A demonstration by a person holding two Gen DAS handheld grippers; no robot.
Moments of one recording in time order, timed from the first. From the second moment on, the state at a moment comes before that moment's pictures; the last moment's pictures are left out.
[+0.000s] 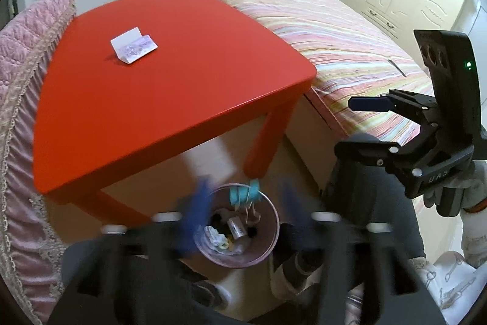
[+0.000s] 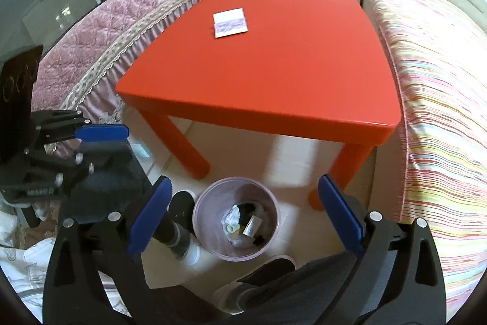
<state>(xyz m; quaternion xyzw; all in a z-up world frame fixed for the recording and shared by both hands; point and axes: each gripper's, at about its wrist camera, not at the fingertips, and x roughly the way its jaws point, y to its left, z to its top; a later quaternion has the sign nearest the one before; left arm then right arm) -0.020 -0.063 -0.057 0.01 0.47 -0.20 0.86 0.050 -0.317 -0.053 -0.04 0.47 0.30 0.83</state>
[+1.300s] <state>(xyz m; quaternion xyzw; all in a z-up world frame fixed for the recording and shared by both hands) 0.010 0.025 -0.040 -0.05 0.43 -0.07 0.90 0.213 -0.150 -0.029 -0.13 0.47 0.36 0.80</state>
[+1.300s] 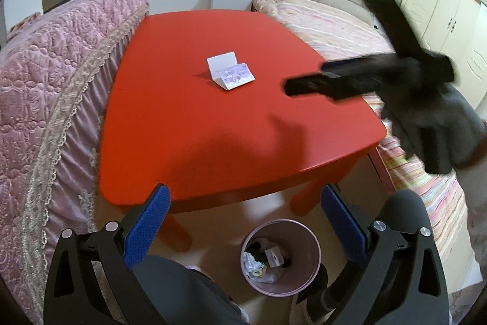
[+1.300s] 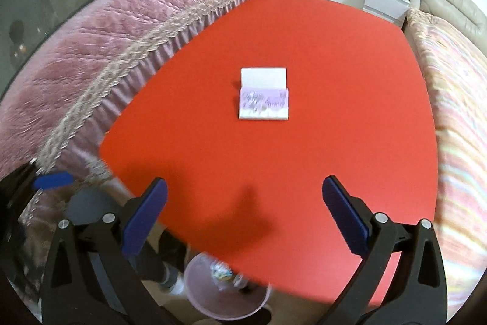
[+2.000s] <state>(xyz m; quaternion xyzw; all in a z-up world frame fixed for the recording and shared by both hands) 0.013 0.051 -0.058 -0.09 0.44 -0.05 0.89 0.313 -0.070 -0.099 -0.19 0.52 0.33 0.76</state>
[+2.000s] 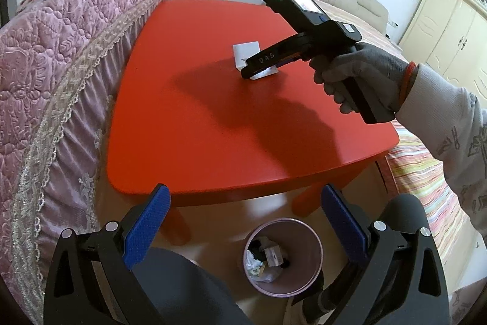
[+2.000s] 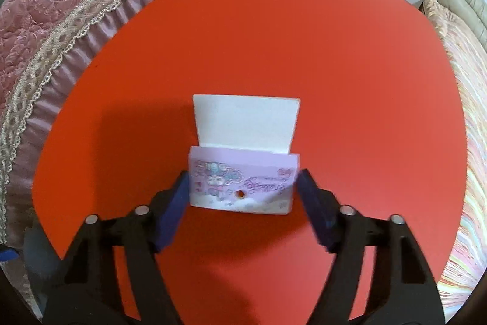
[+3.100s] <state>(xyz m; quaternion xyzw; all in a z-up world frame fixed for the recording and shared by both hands) 0.178 0.033 -0.053 0.00 0.50 -0.06 0.87 0.242 -0.213 -0.040 -0.08 0.48 0.29 0.83</state>
